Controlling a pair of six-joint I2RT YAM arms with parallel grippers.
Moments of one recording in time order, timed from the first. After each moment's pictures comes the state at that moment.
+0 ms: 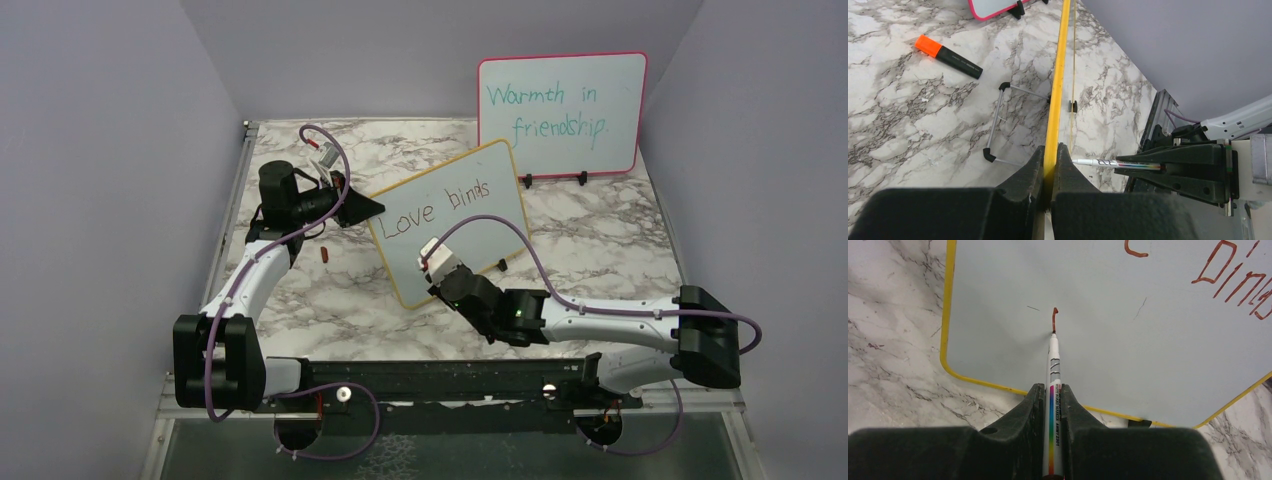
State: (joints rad) left arm -0.05 1.29 0.83 0.18 1.02 -0.35; right arm 1.25 1.33 0.82 -0.02 0.64 -0.03
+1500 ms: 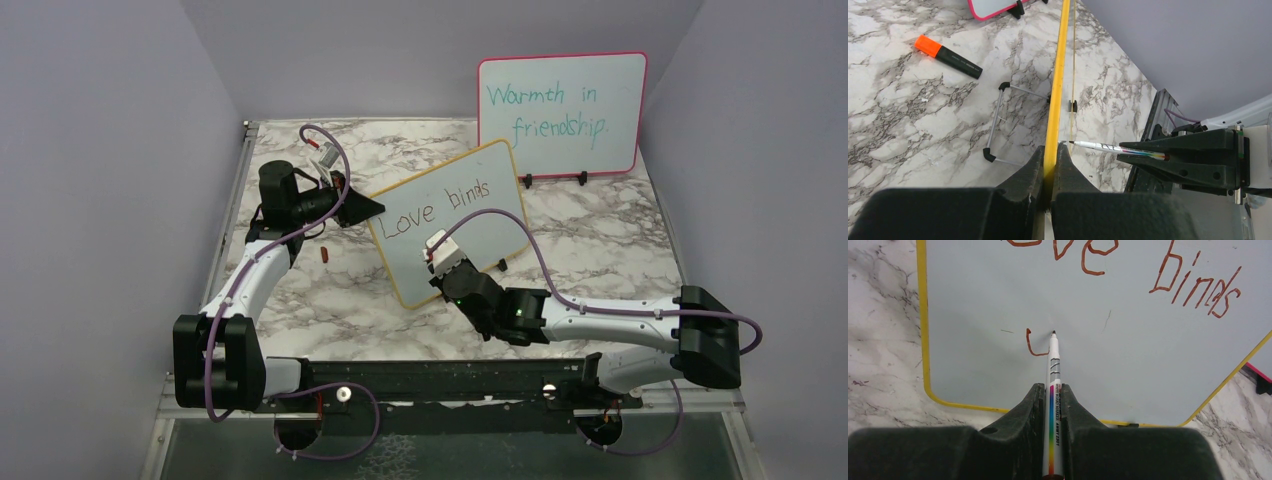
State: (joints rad) left arm -0.05 1.29 0.83 0.18 1.02 -0.35; right arm 1.25 1.33 0.82 0.04 0.74 -0.03
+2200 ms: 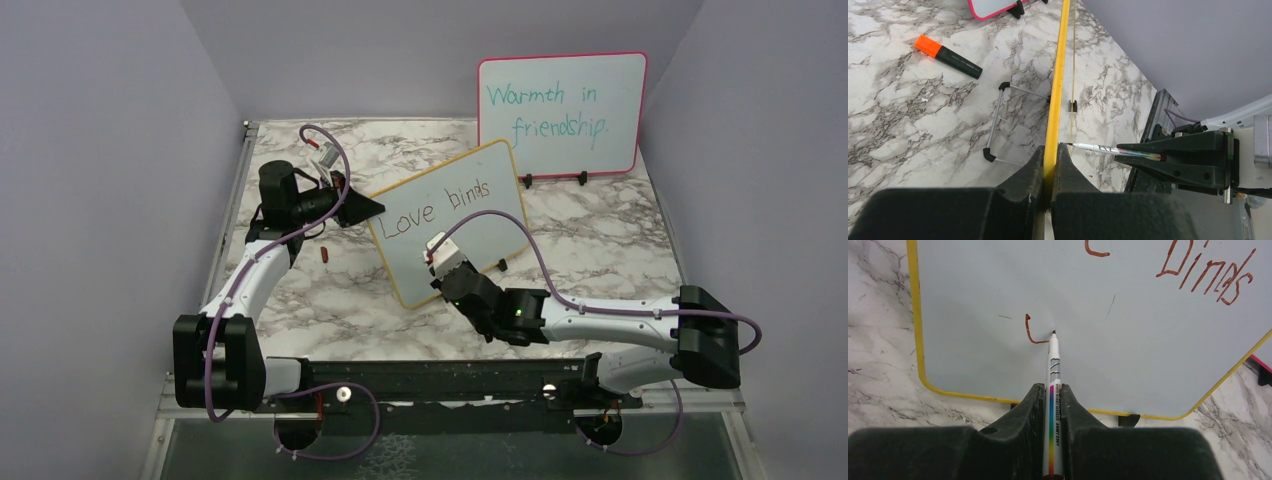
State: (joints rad) left arm -0.05 1.29 0.83 0.18 1.02 -0.35; right arm 1.25 1.33 0.82 -0.01 0.73 0.00
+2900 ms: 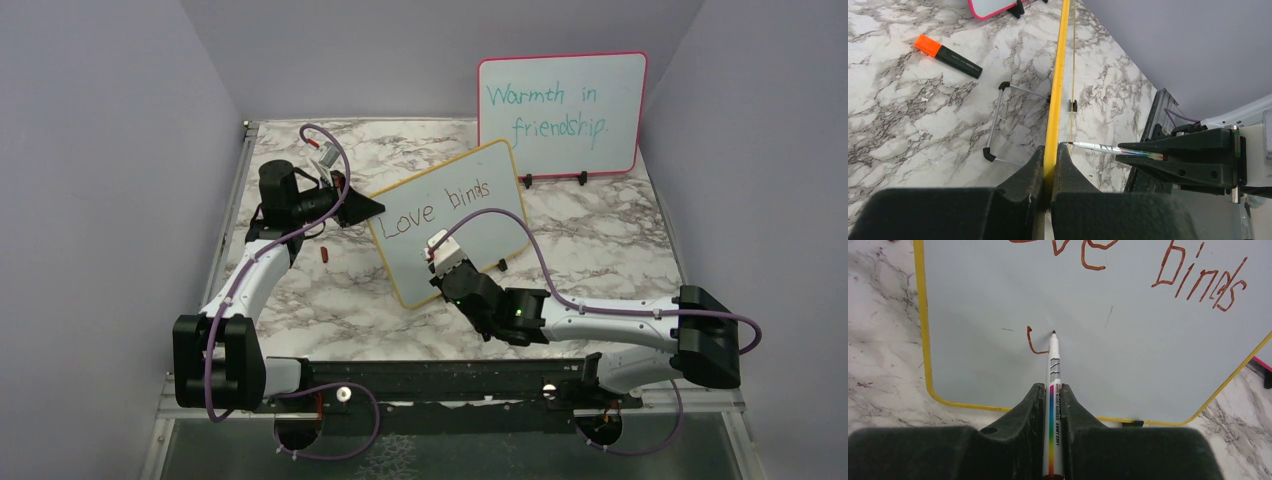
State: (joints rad) left arm -0.05 1.29 0.84 0.17 1.02 -0.34; right arm 1.25 1.33 0.82 0.04 0.74 0.01
